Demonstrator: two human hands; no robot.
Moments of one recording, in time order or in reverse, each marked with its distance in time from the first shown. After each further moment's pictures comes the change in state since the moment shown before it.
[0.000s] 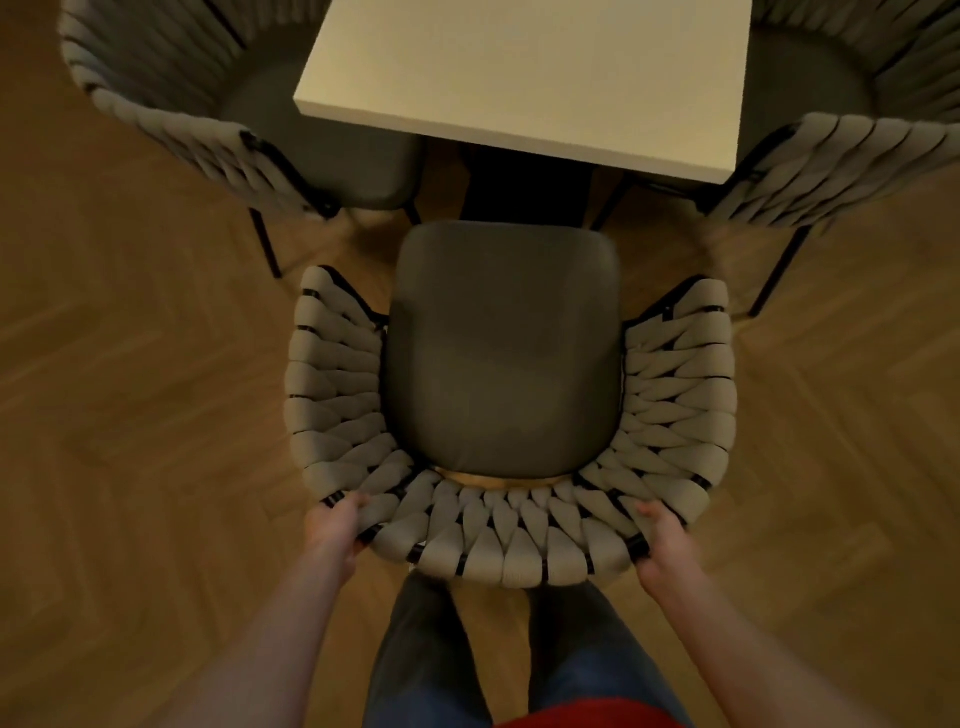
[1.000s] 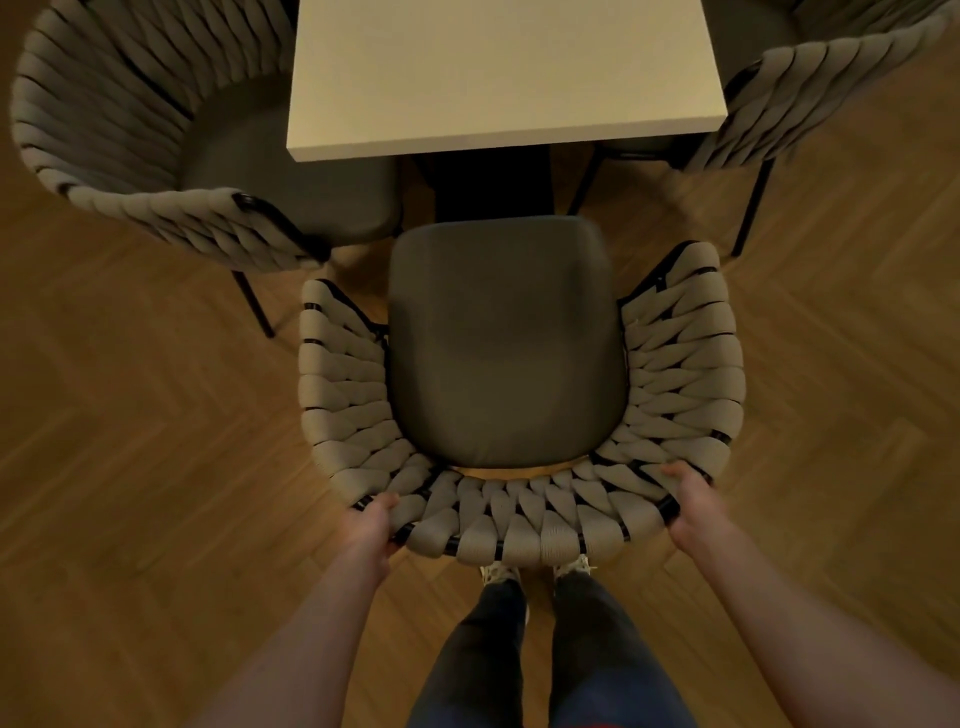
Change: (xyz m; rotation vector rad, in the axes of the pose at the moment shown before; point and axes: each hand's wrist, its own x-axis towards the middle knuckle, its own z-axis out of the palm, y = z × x) left_hand 0.040 0.082 -0.055 0.148 -0.154 0.085; right_hand -0.037 0.072 0.074 0.146 0.133 -0.041
